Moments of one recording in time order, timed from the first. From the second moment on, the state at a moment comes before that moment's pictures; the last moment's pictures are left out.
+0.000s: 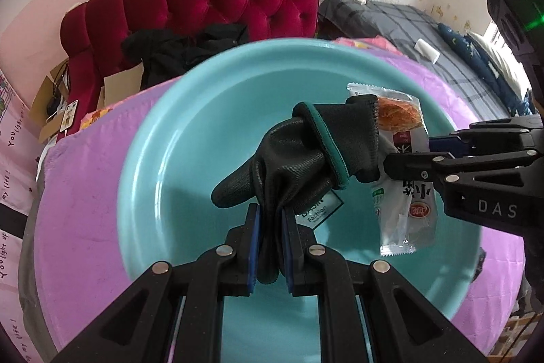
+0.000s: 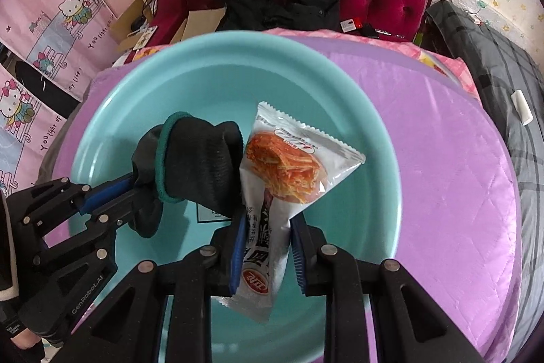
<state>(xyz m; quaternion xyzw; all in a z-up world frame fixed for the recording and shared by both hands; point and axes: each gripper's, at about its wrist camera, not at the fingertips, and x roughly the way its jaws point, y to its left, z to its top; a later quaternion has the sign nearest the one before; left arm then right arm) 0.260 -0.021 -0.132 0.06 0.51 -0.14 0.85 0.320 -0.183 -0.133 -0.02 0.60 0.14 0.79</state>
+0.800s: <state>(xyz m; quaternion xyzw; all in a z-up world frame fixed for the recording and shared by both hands) 0.256 -0.018 -0.117 0.06 0.49 -0.09 0.87 0.312 -0.179 -0.106 -0.03 0.57 0.13 0.81</state>
